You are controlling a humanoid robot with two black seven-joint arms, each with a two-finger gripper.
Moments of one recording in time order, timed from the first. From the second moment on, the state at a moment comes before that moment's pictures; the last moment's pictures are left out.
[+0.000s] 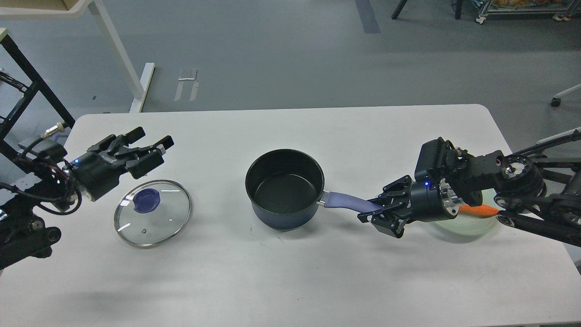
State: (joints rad) left arm -0.76 0.85 -0.19 -1.21 0.95 0.27 -0.49; right arm 1.19 -0.67 -0.29 1.31 -1.80 0.06 0.49
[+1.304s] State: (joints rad) left arm -0.79 0.50 -0.50 -0.79 0.01 -0.32 -0.32; right arm 1.21 -0.83 -0.15 1.32 -0.92 0.02 0.49
